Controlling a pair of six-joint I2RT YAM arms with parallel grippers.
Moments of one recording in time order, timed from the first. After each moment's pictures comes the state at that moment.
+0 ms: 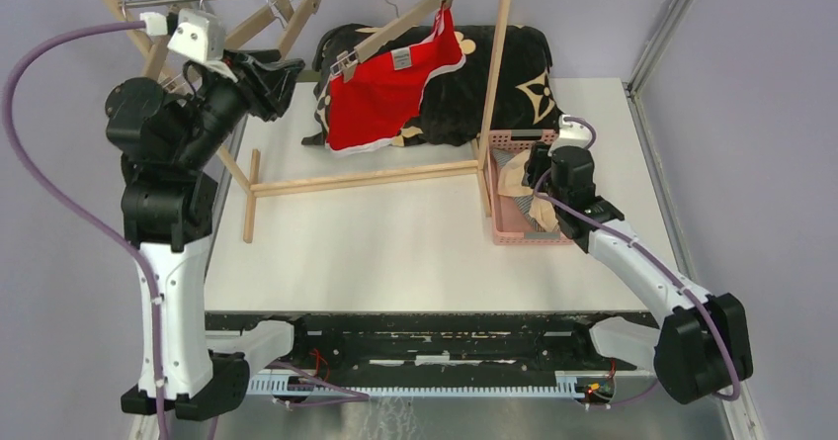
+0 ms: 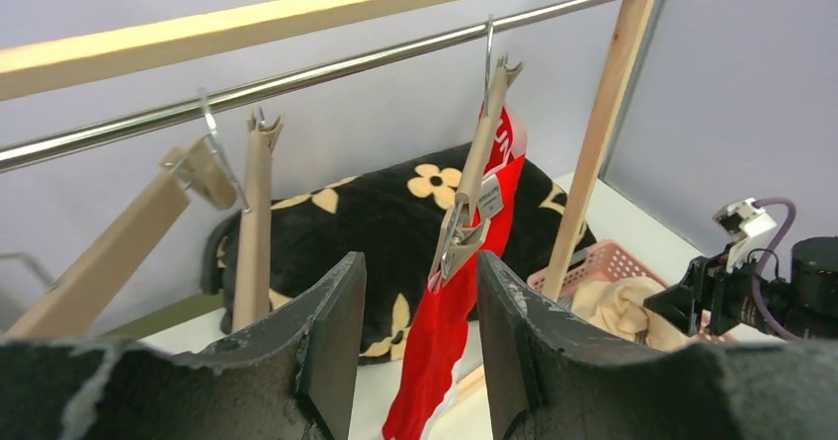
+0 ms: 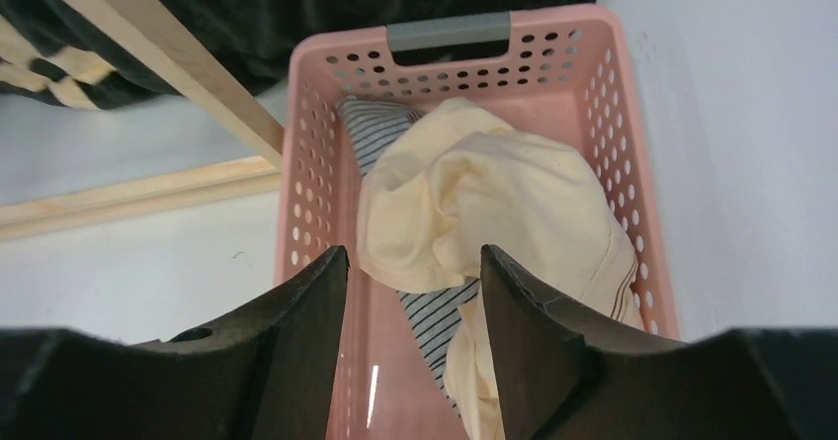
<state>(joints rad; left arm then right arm) -0.08 1.08 1.77 -0.50 0.39 -0.07 0.33 1.18 0.75 0.01 0.30 0.26</state>
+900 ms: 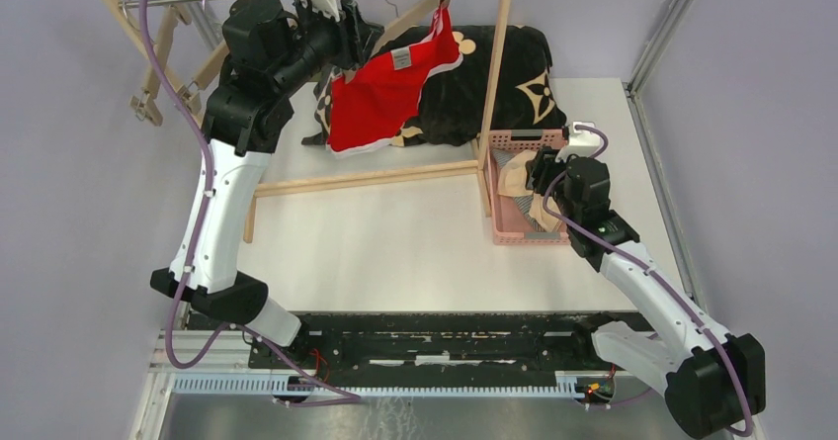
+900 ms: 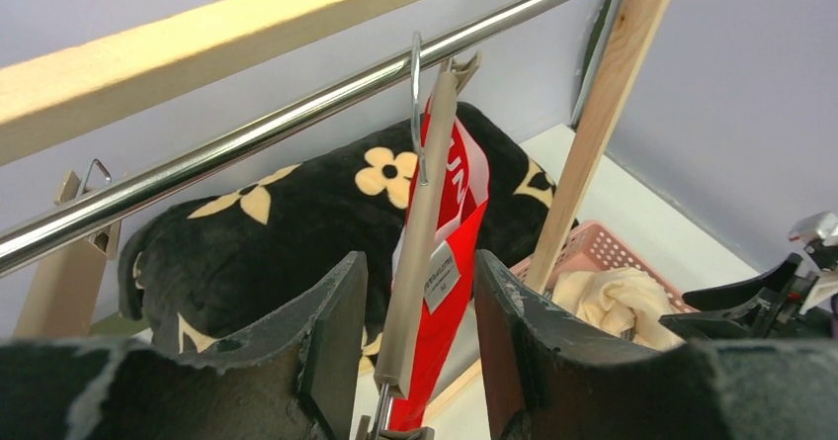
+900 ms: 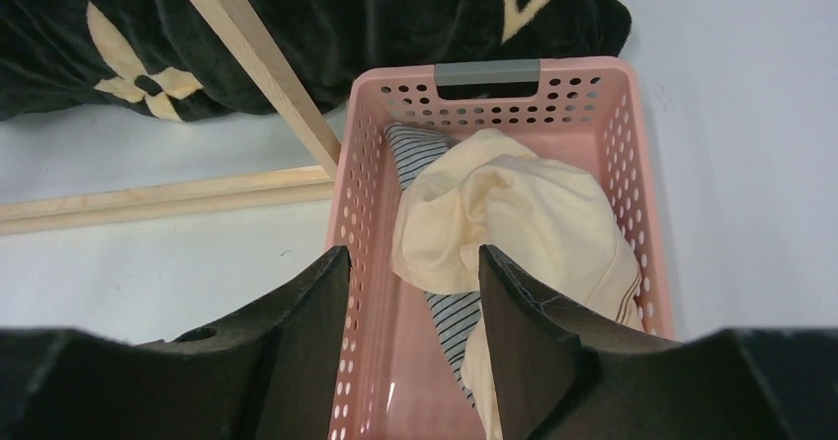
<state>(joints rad) -0.42 1.54 2.17 -0.60 0.17 0.00 0.35 0.99 0.69 0.02 0.23 0.23</state>
